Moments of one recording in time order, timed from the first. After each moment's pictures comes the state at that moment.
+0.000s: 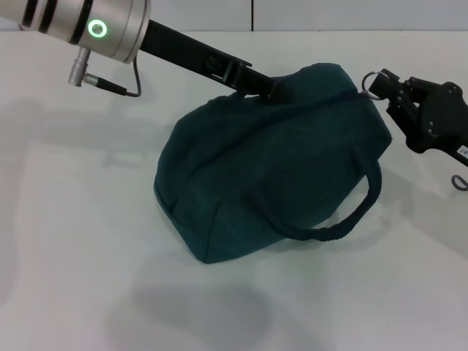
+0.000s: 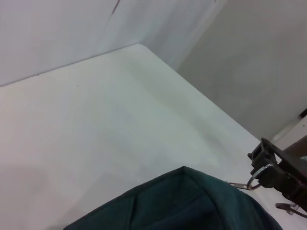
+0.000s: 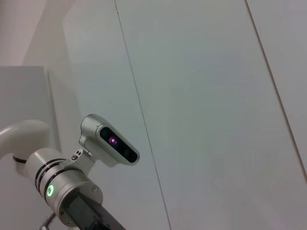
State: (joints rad) left arm -0.91 -1.99 1.00 0.80 2.05 1.59 -2.27; right arm 0.41 2.02 -1.35 -0.36 -0.81 -1.52 0.91
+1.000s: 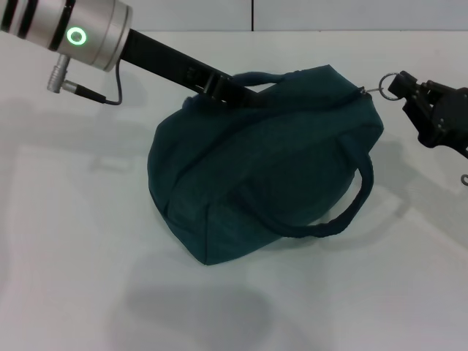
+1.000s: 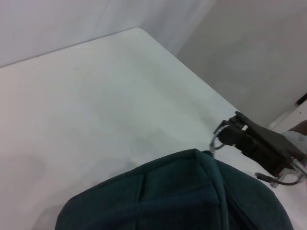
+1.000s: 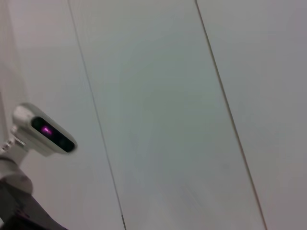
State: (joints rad) left arm -0.89 -1.96 1.00 0.80 2.06 1.64 -2.26; right arm 0.41 2.02 -1.32 -0.32 -0.78 -1.43 0.90
